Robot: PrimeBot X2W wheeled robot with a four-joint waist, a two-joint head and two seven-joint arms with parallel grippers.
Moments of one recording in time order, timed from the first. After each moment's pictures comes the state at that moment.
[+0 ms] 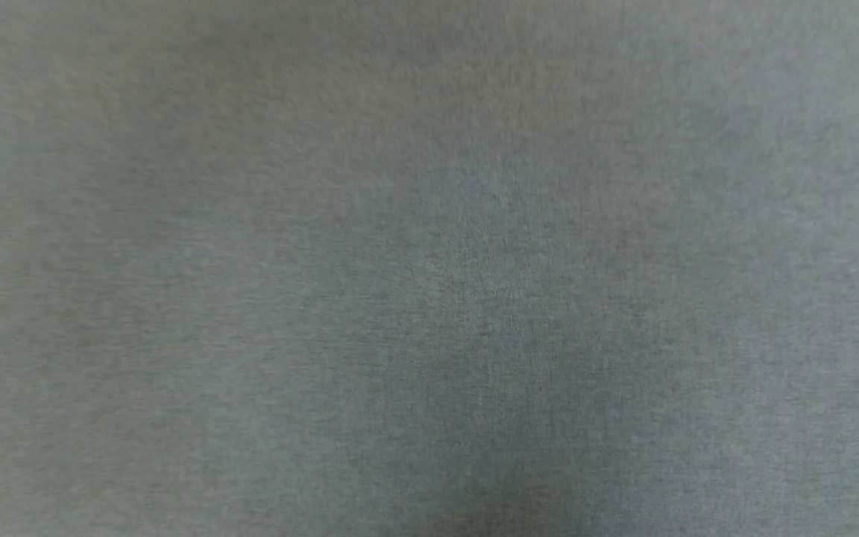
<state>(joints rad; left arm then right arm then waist) -1.75 0.63 -0.77 0.39 -0.77 -0.13 0.35 -1.57 -0.60 0.44 0.39 0.46 0.13 0.19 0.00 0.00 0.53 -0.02</state>
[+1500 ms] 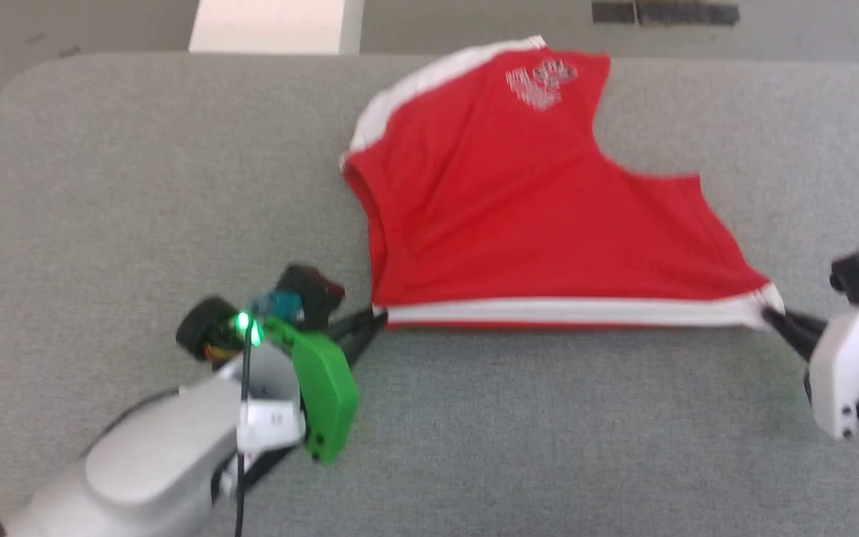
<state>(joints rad) -0.71 0.62 -1.15 0.12 -0.91 0.08 0.09 -0.44 -0.75 0.56 0.32 0.74 0.13 0.29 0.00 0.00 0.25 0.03</state>
